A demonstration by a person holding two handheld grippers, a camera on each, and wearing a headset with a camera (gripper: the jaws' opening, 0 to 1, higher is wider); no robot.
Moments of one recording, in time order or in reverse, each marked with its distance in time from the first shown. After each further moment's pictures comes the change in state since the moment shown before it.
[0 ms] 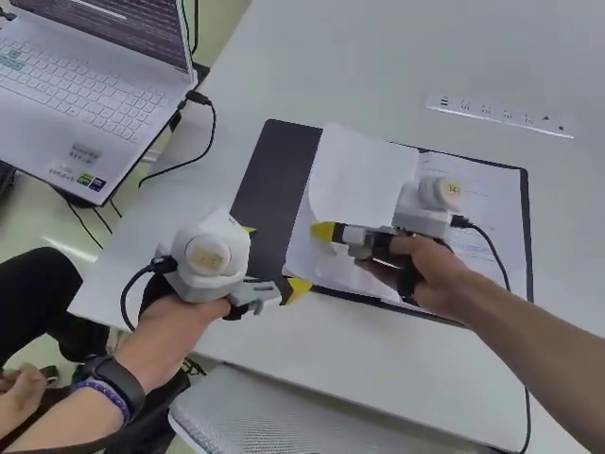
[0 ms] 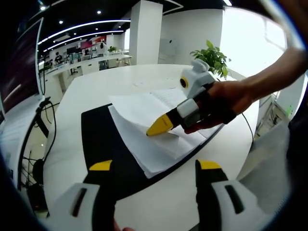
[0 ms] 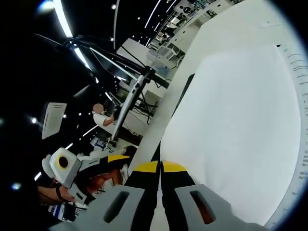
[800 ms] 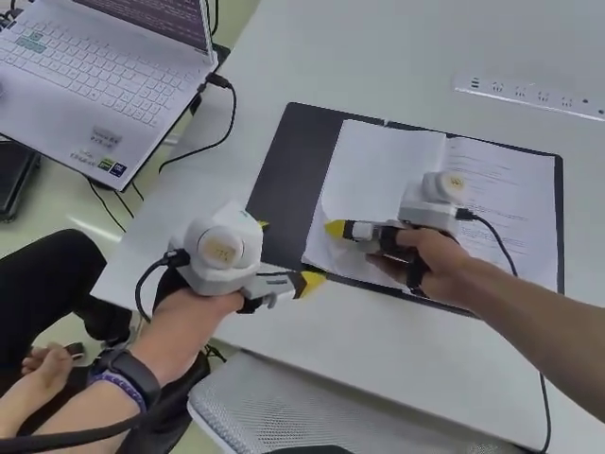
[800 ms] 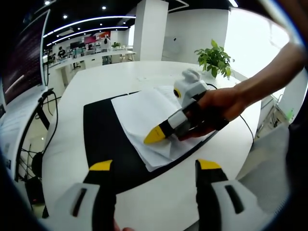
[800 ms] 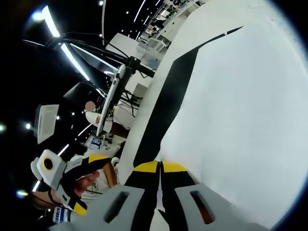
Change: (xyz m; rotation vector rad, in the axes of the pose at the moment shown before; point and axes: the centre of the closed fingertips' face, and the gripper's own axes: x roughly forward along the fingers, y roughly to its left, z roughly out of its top) left arm -0.001 0.002 -0.009 -0.040 0.026 0.013; right arm 0.024 -0.030 -0.019 0.063 0.069 -0.062
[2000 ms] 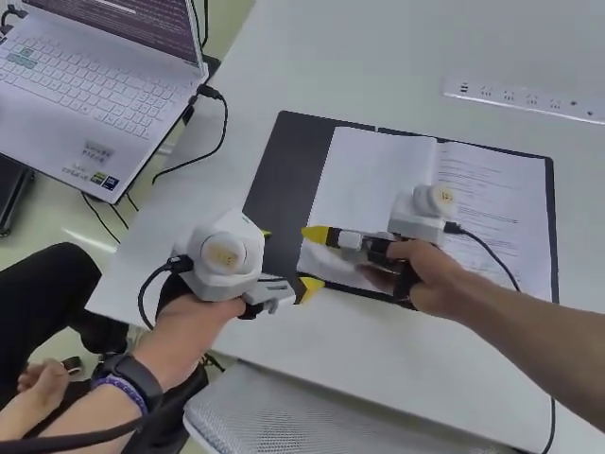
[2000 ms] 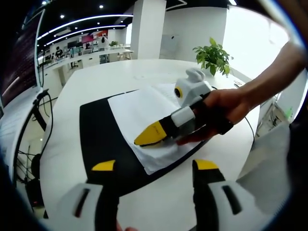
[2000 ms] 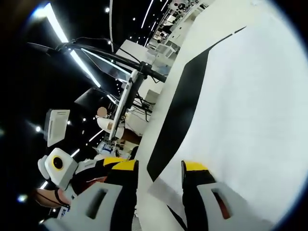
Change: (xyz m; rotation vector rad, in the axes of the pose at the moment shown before) left arm 0.011 0.000 0.000 0.015 0.018 -0.014; right arm 0.000 0.021 0.005 0.021 -0.076 0.125
